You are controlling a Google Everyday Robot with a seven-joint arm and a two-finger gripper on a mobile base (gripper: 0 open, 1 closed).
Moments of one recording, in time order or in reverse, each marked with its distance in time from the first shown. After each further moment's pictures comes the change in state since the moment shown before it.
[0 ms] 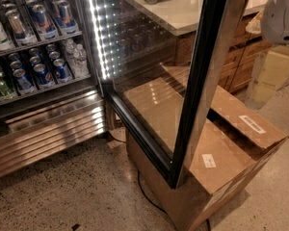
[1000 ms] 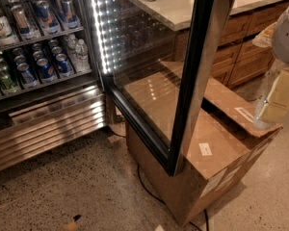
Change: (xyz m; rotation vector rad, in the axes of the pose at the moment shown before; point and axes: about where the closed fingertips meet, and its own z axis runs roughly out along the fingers) arm 0.013 0.028 0.003 -0.012 -0.035 -0.003
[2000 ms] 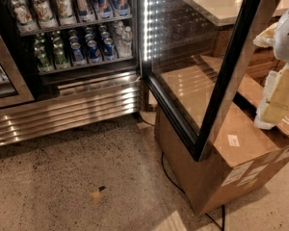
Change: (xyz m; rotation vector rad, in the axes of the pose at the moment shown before) arm 0.000 0.000 0.000 0.000 0.000 0.000
